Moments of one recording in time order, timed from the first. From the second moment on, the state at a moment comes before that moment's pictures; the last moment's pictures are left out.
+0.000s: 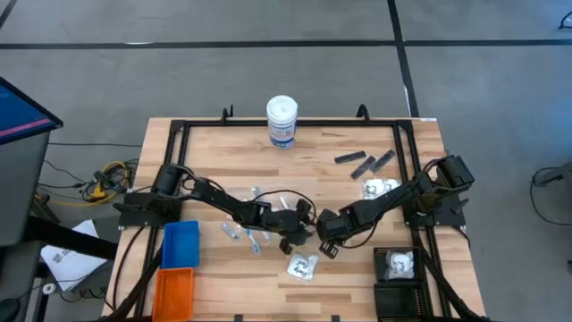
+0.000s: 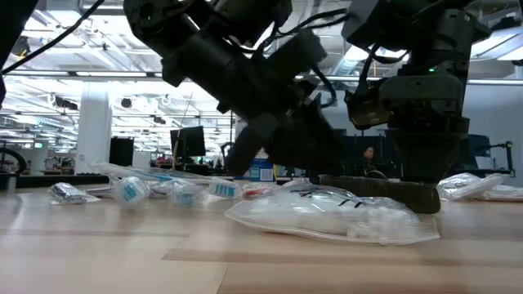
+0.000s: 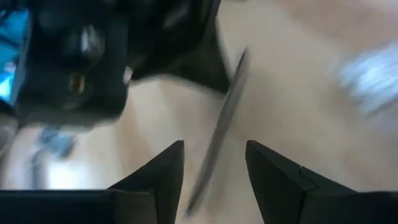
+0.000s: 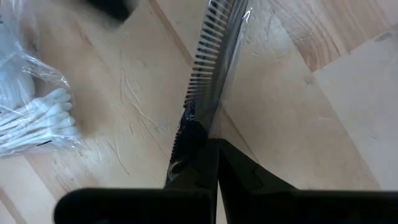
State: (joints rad) left arm -0.23 2.05 1.13 0.31 -0.25 0.62; right arm 0.31 1.78 0.90 -0.49 0.03 0.90
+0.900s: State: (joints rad) left arm -0.13 2.05 1.13 0.29 0.00 0.53; right arm 0.29 1.78 0.90 -0.48 -0.01 0.85
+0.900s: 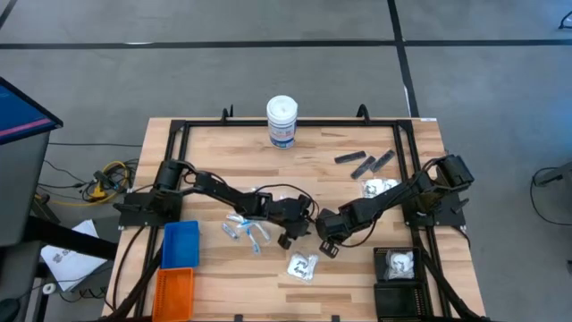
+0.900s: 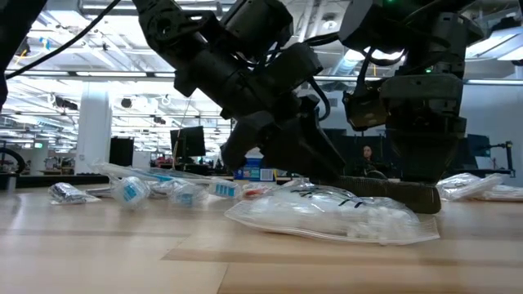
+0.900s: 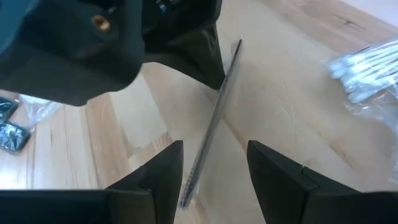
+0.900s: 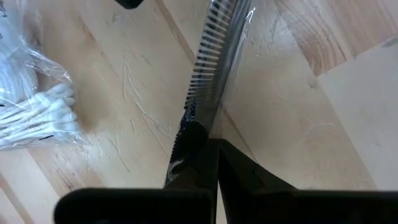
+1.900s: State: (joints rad) left arm -0.14 2.09 1.25 0.02 -0.11 0.49; right arm 0.29 1.68 1.01 -0.56 0.11 0.63
